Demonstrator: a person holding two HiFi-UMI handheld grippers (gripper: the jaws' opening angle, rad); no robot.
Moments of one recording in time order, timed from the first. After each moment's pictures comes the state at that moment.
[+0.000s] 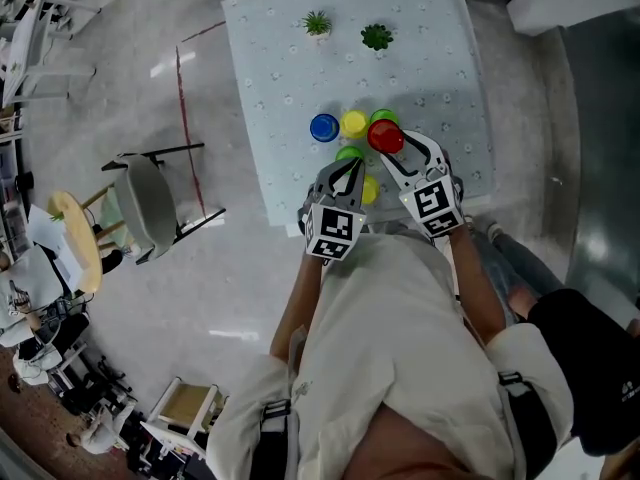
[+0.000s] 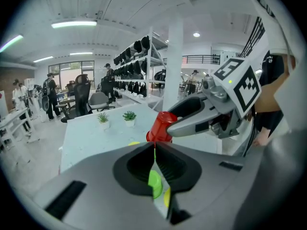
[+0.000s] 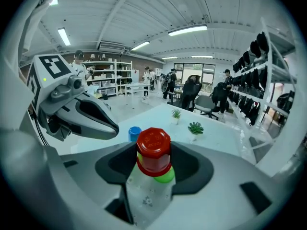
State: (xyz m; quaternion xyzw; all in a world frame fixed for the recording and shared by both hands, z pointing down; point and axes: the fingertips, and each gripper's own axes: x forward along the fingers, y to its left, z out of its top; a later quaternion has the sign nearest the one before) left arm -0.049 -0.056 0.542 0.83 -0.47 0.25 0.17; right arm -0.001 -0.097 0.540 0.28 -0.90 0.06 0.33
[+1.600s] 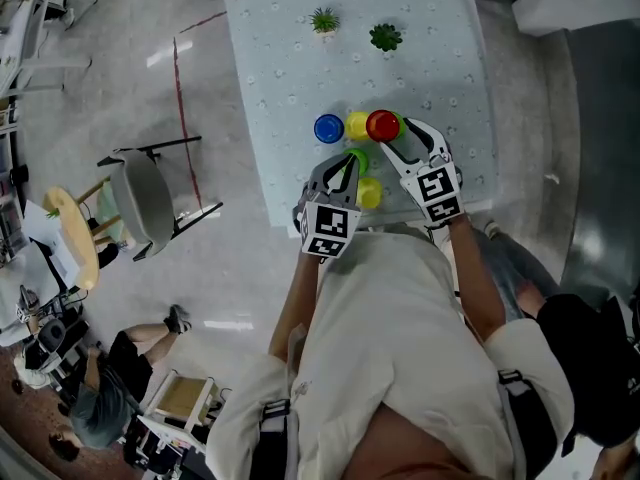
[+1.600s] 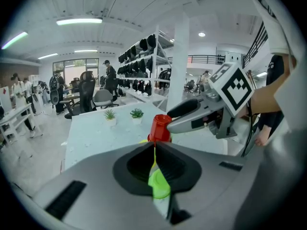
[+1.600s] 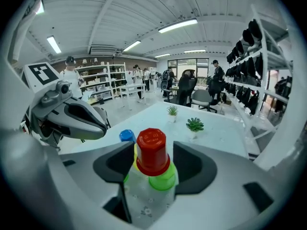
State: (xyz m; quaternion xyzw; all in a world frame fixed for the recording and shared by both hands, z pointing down) left arm -0.075 -0.070 0.551 0.82 -0.48 0.25 0.18; right arm -0.012 -0.129 0.558 0.30 -0.89 0.12 0.31
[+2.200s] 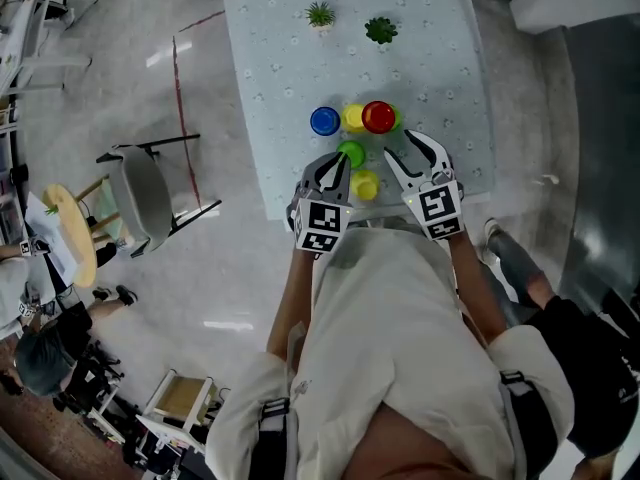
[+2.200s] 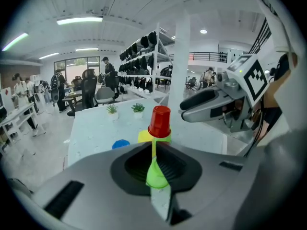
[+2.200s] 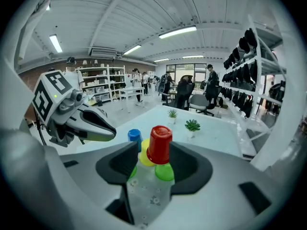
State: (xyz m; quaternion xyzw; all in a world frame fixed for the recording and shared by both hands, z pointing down) left arm -0.081 -0.050 0.564 0.81 -0.49 0.26 0.19; right arm 0.005 -0.092 0.538 0.32 -0.90 0.10 0.30
